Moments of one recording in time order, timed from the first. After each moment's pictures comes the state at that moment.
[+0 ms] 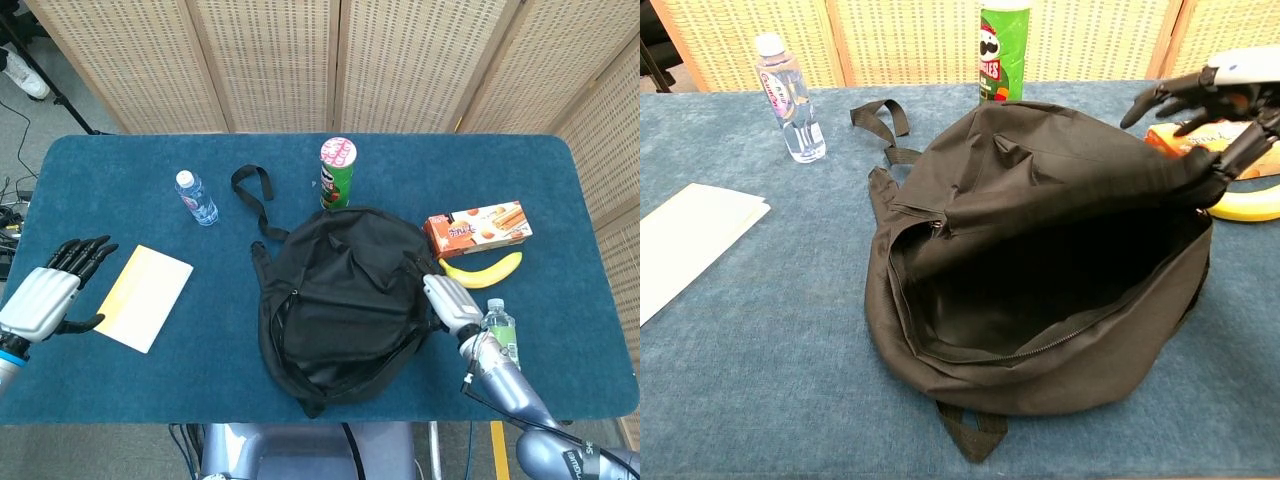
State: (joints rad) left arm -0.45 -0.88 0.06 -1.74 1.49 1.22 -0.15; right arm 0.53 -1.16 0.31 -1.96 -0.98 0.84 -0.14
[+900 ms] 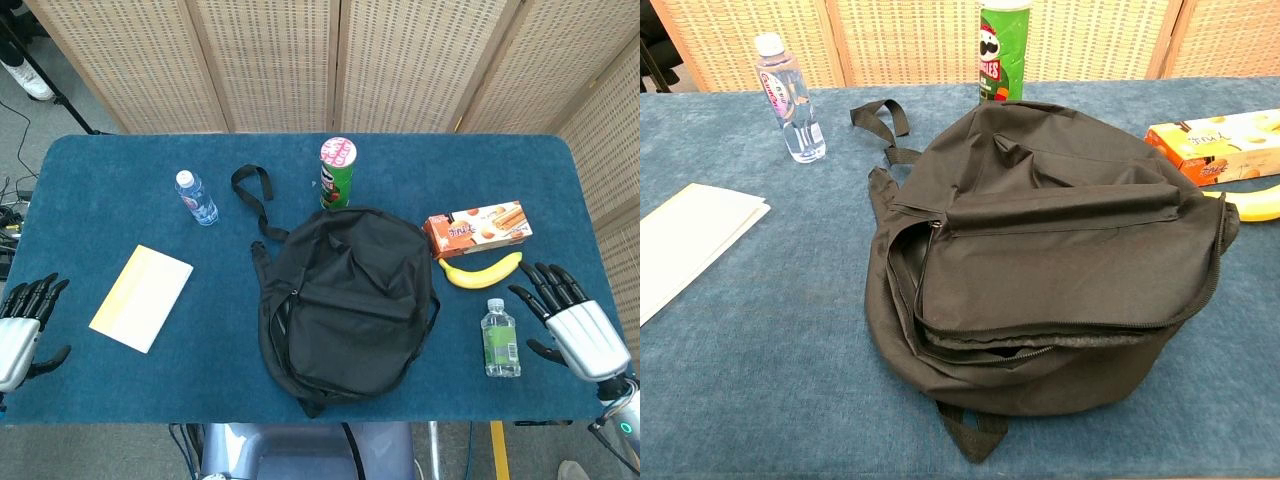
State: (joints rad) left arm -0.19 -0.99 0.10 -1.73 1.44 1.43 0.04; right arm 0.20 -1.10 0.06 -1.30 -1.81 1.54 0.13
